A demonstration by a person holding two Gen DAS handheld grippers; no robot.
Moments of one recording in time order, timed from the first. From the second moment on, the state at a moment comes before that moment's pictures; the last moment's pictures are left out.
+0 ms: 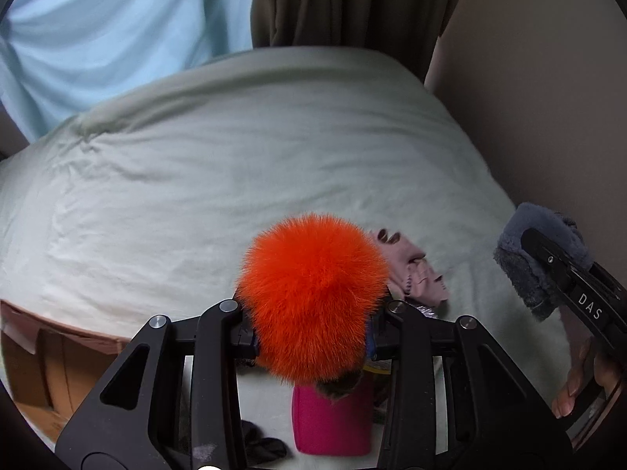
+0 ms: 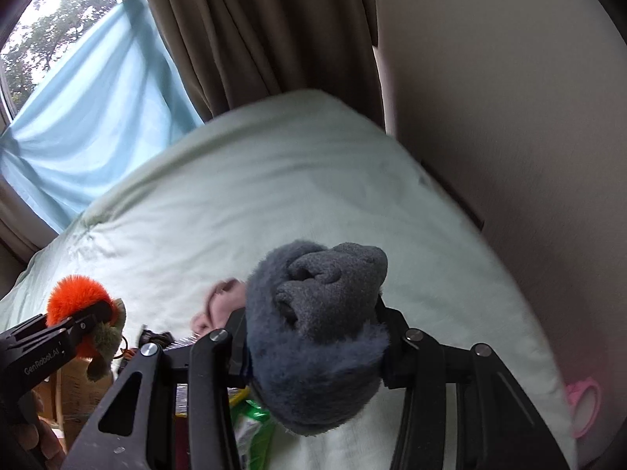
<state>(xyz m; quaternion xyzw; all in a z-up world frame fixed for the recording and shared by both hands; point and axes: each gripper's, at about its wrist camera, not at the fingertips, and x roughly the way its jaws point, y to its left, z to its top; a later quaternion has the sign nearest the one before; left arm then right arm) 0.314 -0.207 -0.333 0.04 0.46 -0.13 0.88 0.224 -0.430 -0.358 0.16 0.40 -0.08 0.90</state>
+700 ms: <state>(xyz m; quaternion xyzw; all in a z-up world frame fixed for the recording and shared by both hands) 0.208 -0.053 -0.128 -0.02 0.39 -0.10 0.92 0.148 -0.295 -0.133 0.10 0.34 0.01 0.94</state>
